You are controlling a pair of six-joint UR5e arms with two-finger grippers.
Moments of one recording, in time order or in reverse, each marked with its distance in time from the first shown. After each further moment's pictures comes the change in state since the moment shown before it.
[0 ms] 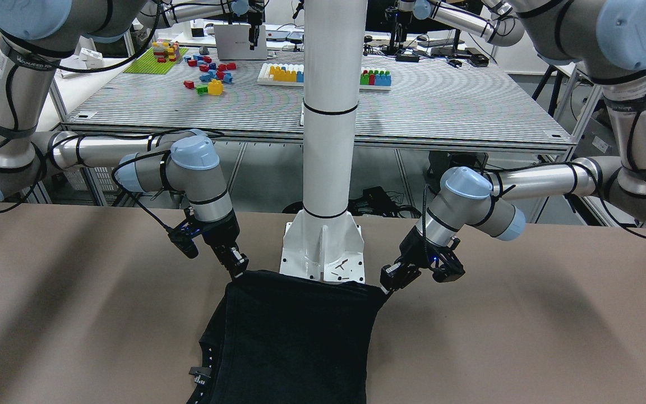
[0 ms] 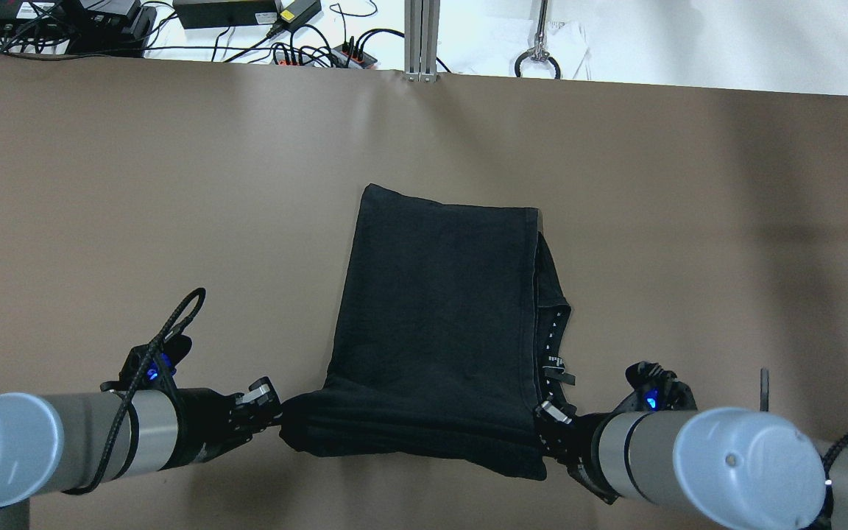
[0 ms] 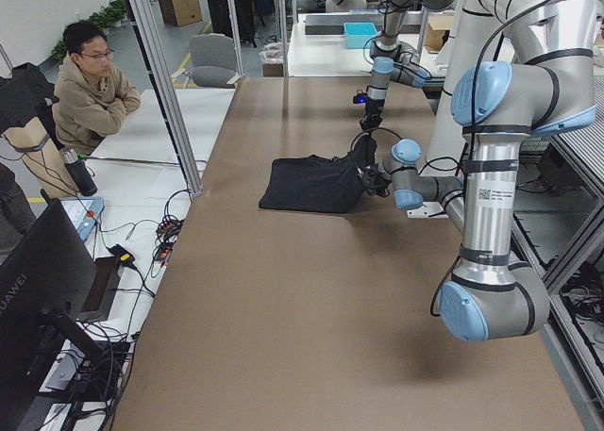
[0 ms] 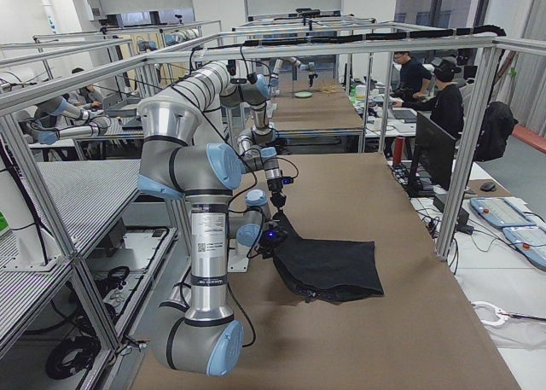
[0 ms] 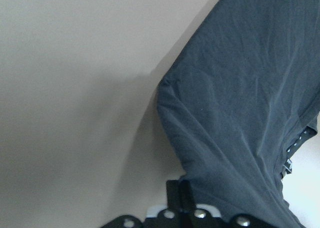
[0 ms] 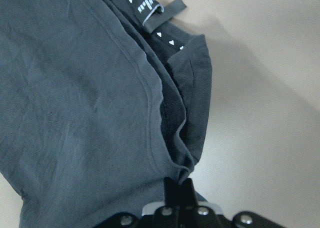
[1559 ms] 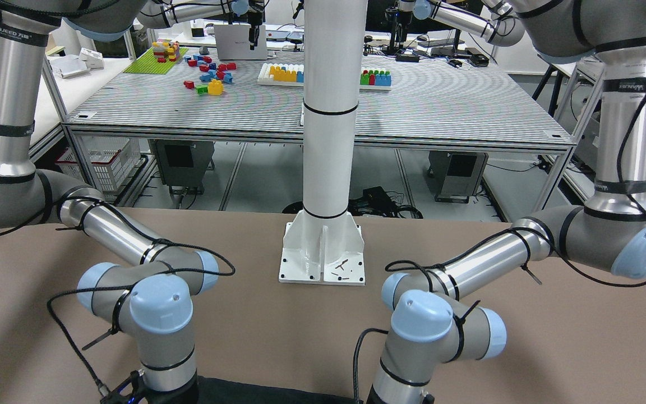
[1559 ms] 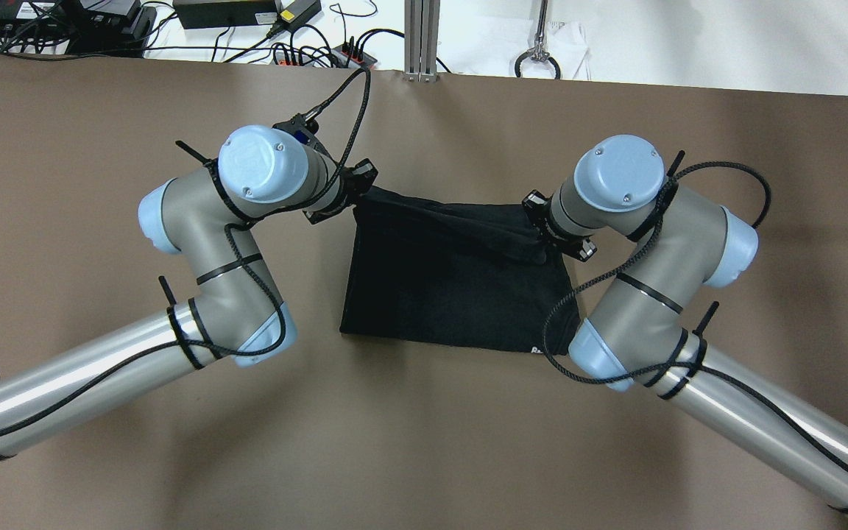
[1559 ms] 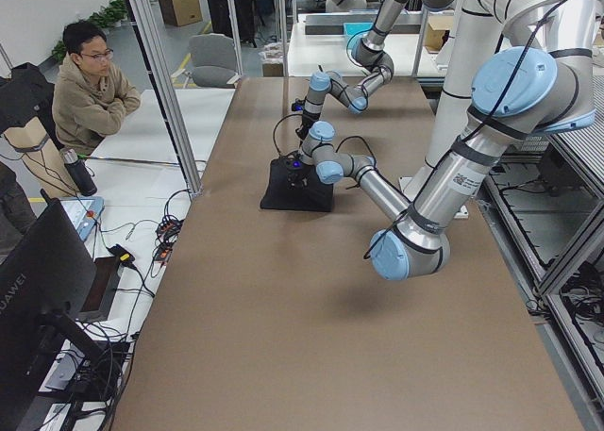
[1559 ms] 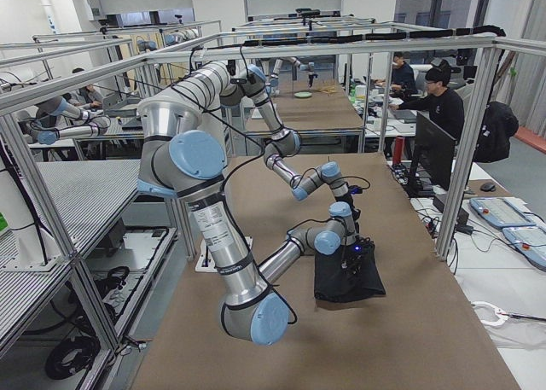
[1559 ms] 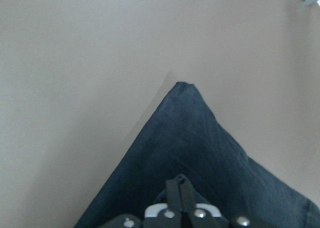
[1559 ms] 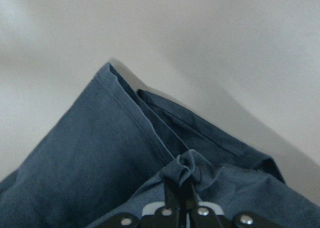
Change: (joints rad) left arm -0.389 -0.638 0.791 0.064 -0.093 0.245; right arm 0.443 0.412 -0.725 0.116 0.140 -0.407
